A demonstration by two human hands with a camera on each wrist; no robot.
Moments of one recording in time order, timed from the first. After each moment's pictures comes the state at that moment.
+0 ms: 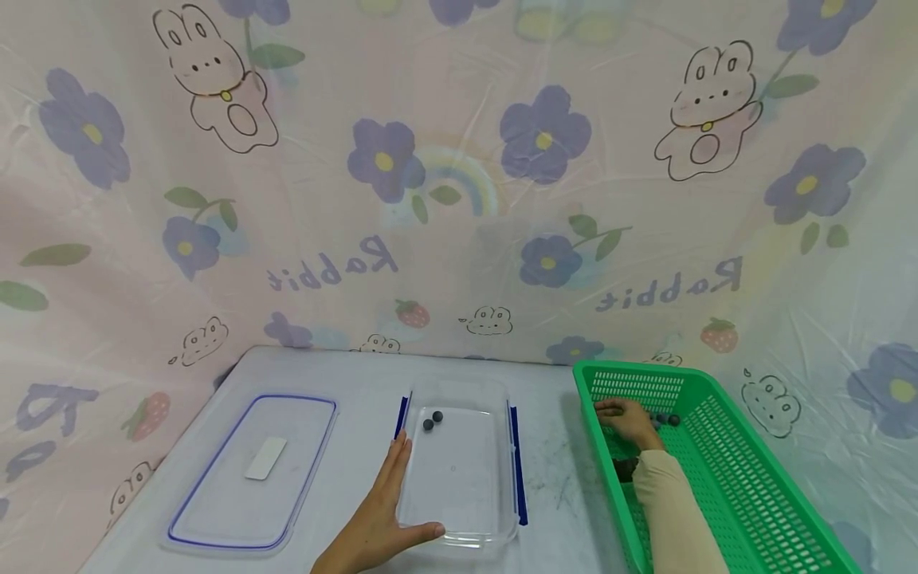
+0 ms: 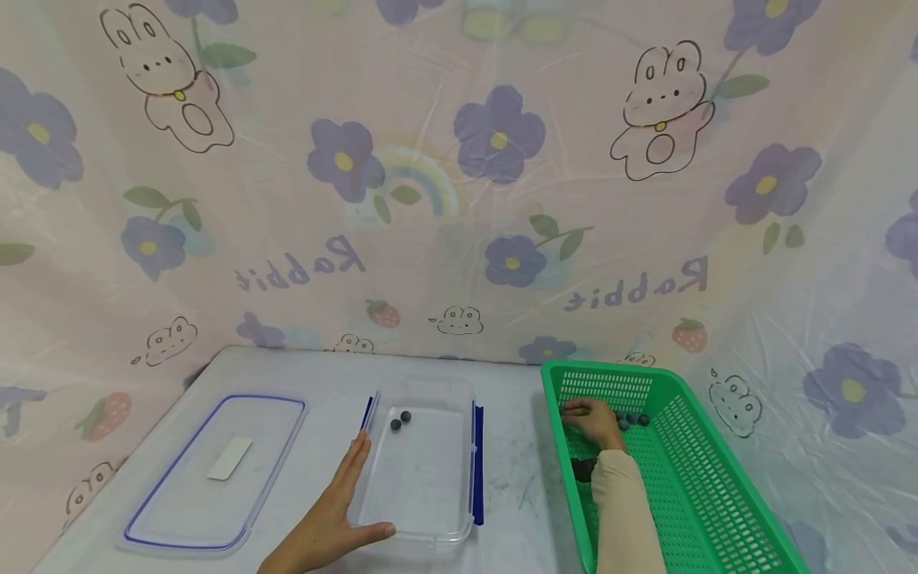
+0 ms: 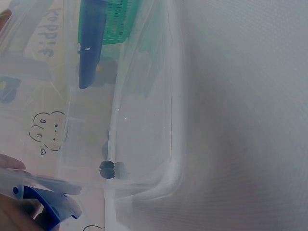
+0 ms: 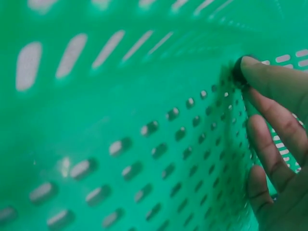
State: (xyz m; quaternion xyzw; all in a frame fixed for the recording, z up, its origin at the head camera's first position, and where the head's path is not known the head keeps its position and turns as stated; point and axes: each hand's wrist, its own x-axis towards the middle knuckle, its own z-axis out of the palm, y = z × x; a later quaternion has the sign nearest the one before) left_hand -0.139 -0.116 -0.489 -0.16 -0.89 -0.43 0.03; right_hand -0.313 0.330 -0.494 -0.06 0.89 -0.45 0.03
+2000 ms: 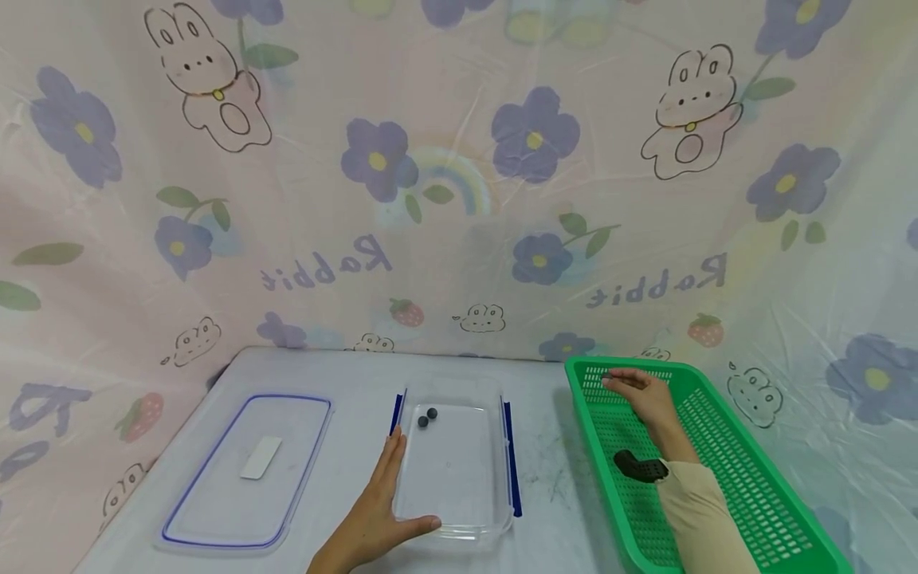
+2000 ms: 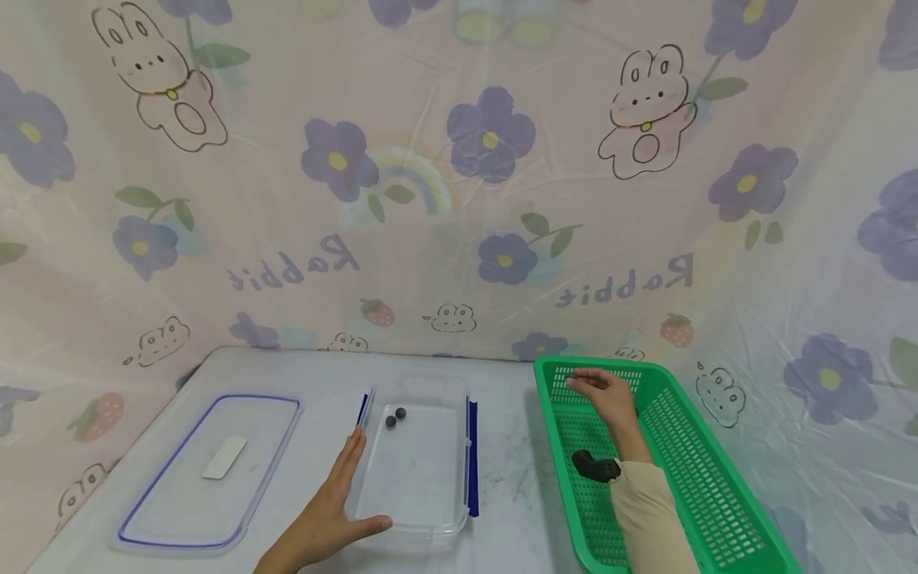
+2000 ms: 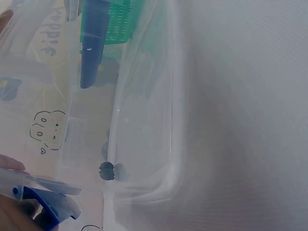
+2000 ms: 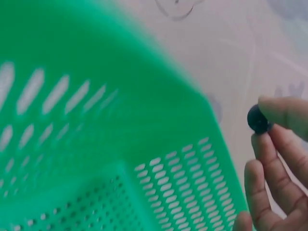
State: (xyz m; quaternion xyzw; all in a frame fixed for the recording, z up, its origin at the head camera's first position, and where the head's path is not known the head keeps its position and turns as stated) left_hand -0.138 -0.115 -0.488 -0.16 -0.88 -0.45 0.02; right_hand -0.276 0.321 -0.418 0.01 0.84 -0.54 -0.04
